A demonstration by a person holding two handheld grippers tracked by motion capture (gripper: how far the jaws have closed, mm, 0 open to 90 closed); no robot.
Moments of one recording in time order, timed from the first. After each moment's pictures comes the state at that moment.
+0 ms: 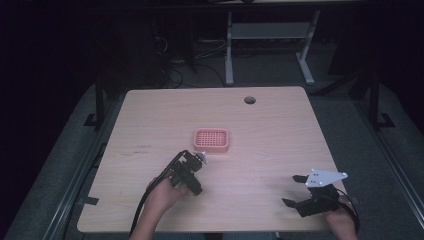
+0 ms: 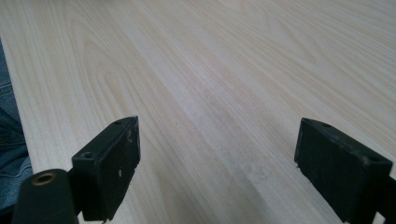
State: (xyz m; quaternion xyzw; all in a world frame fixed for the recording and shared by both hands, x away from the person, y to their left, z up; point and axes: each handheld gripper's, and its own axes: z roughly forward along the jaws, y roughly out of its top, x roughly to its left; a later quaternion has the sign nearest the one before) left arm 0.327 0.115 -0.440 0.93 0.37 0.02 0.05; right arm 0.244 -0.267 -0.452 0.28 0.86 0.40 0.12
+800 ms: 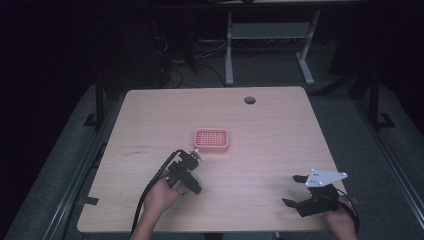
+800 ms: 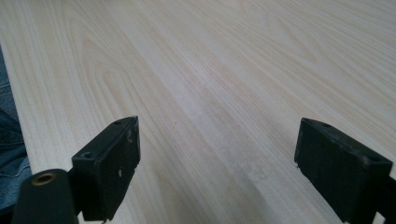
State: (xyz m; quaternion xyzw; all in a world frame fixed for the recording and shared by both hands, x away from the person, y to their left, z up) left arm 0.326 0.127 -0.435 0.91 0.39 0.01 0.11; right arm 0.244 -0.267 -0.452 0.29 0.86 0.40 0.12
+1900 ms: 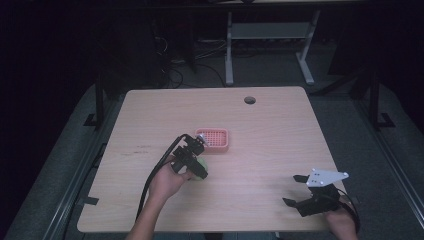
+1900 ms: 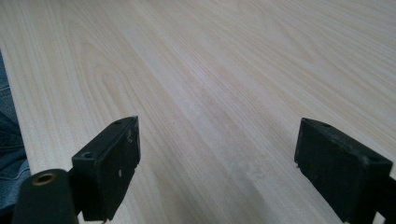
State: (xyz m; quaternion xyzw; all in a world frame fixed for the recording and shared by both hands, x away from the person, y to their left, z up) left arm 0.350 0.110 -0.398 0.92 0.38 0.03 0.14; right arm 0.245 -0.269 -0.453 0.29 0.86 0.41 0.12
